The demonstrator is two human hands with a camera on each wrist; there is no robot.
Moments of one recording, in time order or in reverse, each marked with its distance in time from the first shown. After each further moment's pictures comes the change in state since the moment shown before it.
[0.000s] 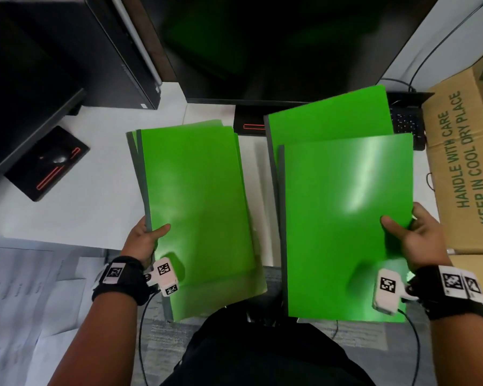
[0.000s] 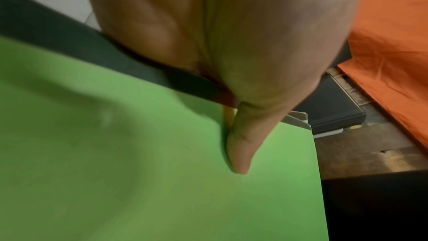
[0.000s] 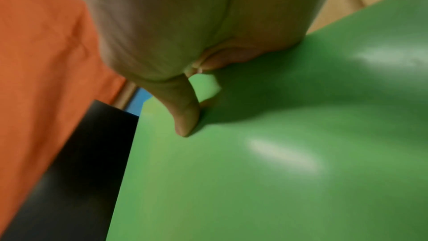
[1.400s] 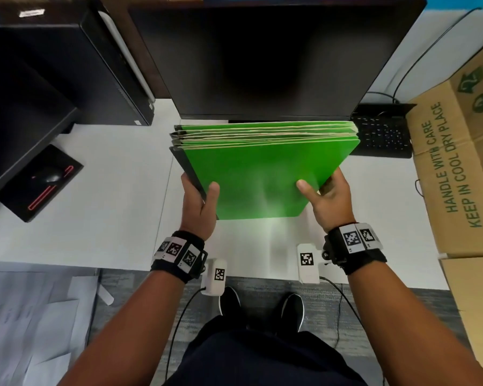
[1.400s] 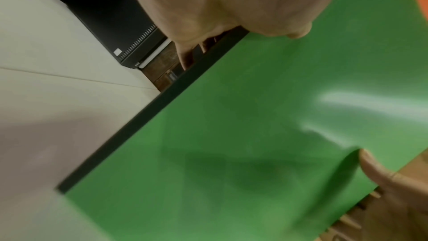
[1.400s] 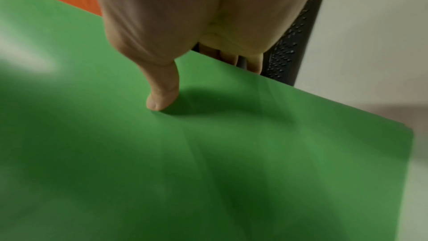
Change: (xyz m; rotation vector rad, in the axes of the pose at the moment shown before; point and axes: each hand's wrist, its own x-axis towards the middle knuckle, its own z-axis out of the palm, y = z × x) left_hand -0.018 0.096 0.145 0.117 -0.037 0.740; right_hand 0.027 -0.059 0.144 0.115 -0.092 -0.301
